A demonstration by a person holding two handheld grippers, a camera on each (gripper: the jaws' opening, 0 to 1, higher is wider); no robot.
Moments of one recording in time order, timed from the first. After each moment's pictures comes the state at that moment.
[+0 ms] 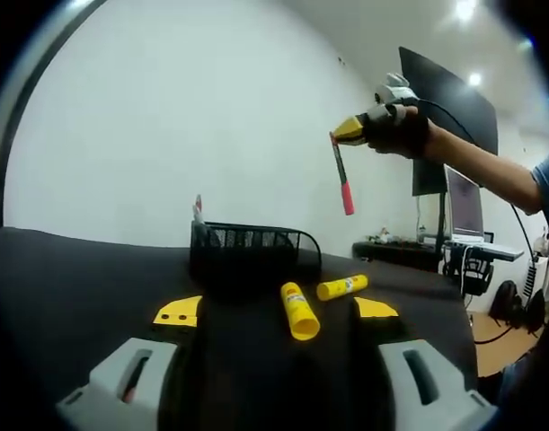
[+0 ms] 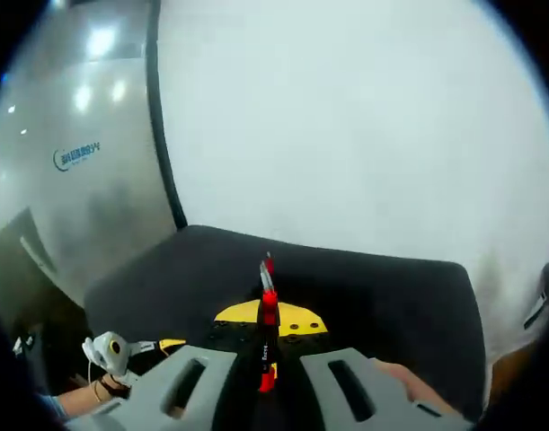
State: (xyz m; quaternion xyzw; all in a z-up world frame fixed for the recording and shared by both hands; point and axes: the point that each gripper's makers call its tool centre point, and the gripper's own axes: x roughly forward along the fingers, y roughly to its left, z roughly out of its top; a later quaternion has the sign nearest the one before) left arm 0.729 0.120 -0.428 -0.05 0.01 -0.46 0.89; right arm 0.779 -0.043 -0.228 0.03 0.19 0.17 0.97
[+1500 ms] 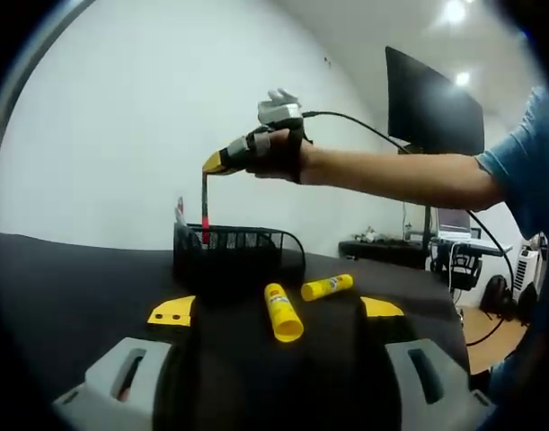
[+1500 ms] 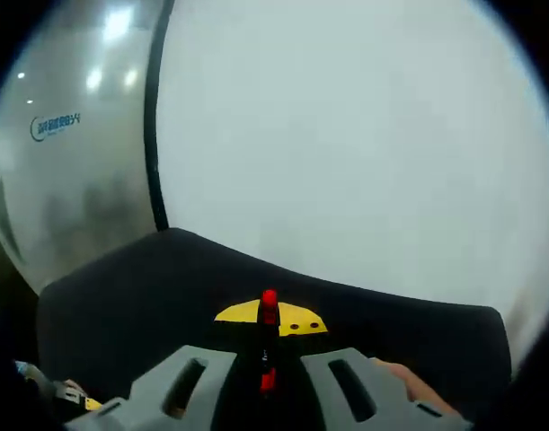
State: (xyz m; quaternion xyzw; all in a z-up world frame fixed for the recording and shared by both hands) left arm 0.720 0.108 -0.428 -0.05 0.00 -0.50 0.87; right arm 0.950 0.016 -0.305 -0.02 0.17 0.17 0.97
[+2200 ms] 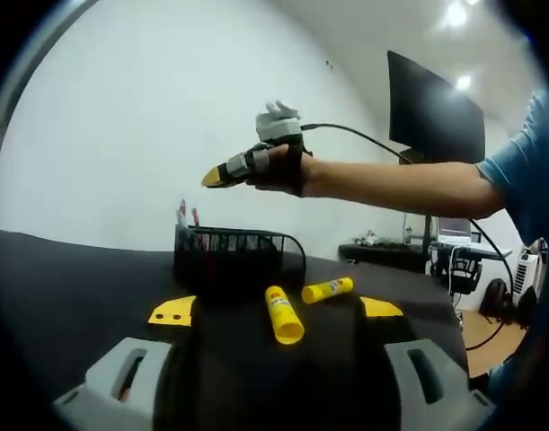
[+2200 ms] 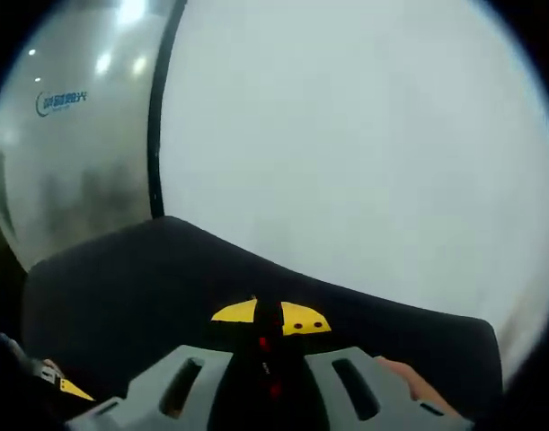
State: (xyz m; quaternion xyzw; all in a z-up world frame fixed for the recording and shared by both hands) left arm 0.721 0.108 -0.428 -0.05 0.00 -0.50 0.87; right arm 0.946 0.014 -0.307 -0.06 0.15 0.17 0.97
